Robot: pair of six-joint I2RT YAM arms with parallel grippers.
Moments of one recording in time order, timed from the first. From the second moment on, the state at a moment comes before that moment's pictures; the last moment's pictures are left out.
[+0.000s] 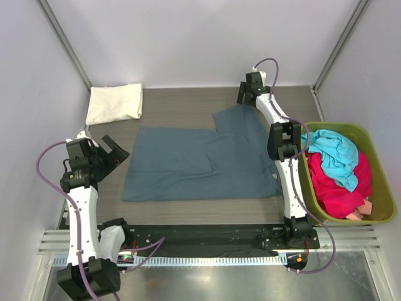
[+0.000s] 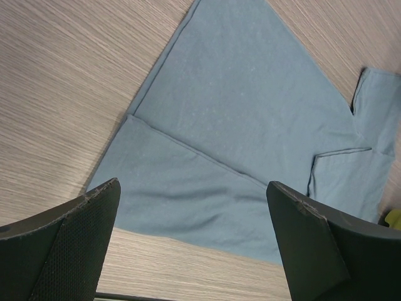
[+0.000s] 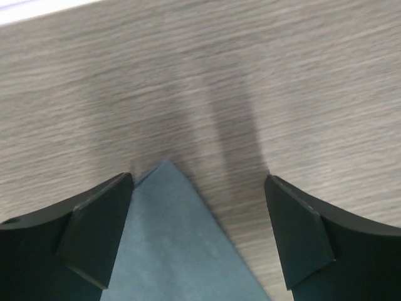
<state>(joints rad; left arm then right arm) 0.29 0.84 0.85 -0.75 0.24 -0.50 0.18 2.66 2.43 -0.54 0.29 0.28</state>
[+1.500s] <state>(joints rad) 0.04 2.11 1.71 -0.65 -0.09 -0.47 0.46 1.60 1.02 -0.21 0.03 0.47</state>
